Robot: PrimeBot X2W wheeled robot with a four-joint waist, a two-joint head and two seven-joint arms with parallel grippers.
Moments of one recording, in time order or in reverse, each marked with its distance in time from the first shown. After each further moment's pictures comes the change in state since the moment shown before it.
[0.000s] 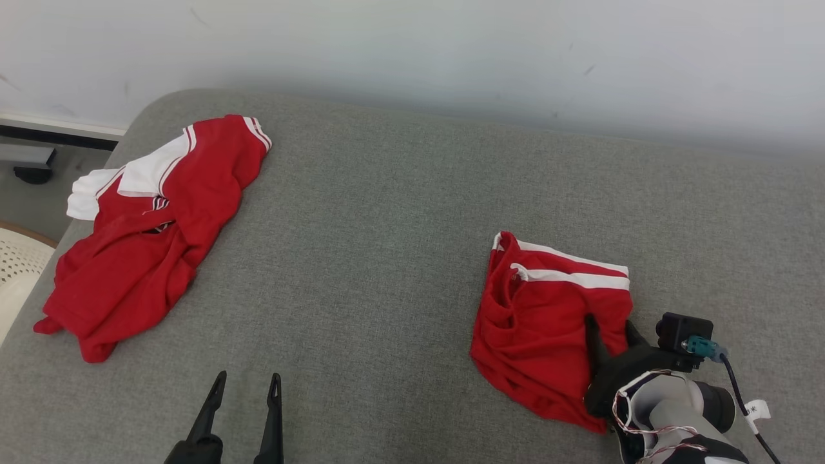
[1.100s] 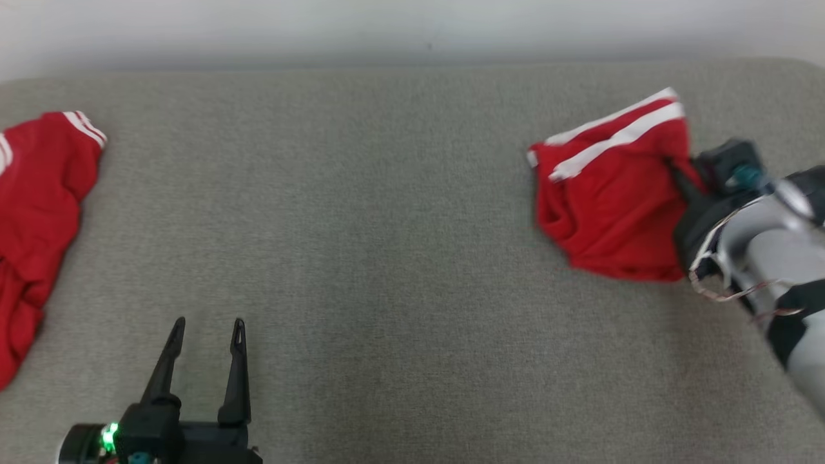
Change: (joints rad) left arm -0.071 0.020 0.065 -0.088 0.001 -0.015 0.000; right arm -0.374 -0.388 0.624 -0.136 -0.017 0.001 0.110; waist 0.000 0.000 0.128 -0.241
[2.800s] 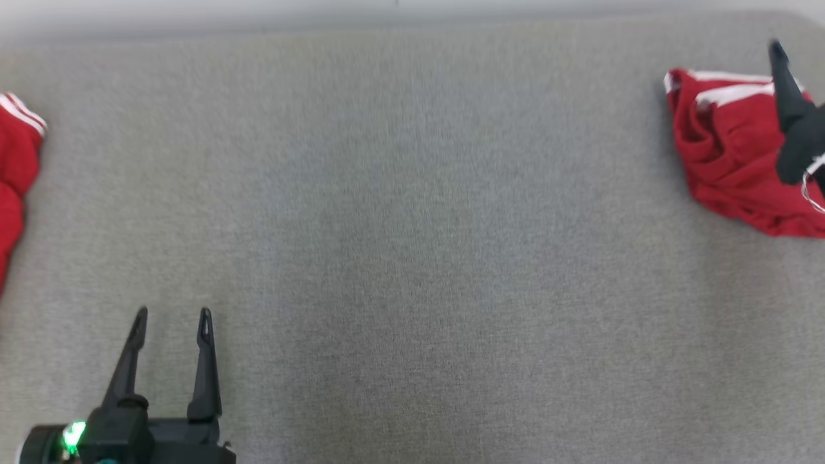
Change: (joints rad) left arm -0.002 0.036 0.042 -0.080 0.011 0.010 0.000; right arm -0.192 -0.146 0.031 0.064 0.220 0.000 -0.107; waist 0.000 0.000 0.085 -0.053
